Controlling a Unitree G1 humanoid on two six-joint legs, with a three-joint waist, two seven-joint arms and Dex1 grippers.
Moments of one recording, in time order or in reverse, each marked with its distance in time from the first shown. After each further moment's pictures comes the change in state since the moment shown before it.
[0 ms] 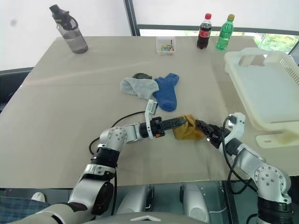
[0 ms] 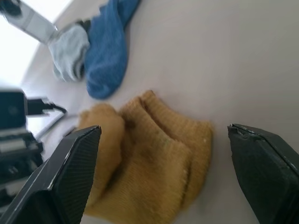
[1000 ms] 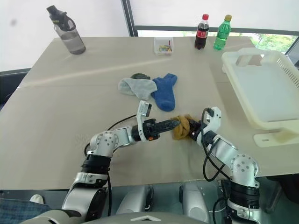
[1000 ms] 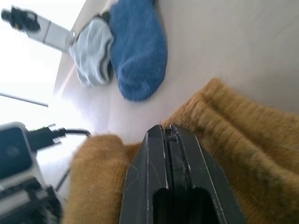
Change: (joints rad) left arm 0.090 0.060 -0.001 -0.151 -0.103 0.042 0.023; right arm -0.171 0.342 -0.012 0.104 0.132 0.108 -0.272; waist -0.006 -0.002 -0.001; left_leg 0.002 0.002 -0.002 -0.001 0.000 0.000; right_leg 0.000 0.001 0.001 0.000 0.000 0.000
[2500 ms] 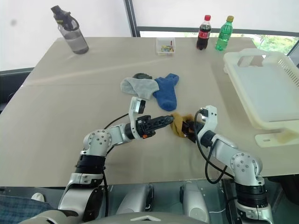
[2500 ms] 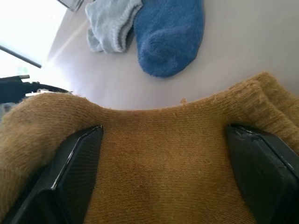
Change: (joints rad) left arm 0.009 0.048 0.040 -0.077 -0.094 0.039 -0.041; right arm 0.003 -0.190 0.178 -0.067 -0.140 -0.059 0.128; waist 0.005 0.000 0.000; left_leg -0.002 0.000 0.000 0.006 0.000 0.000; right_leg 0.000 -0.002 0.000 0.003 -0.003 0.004
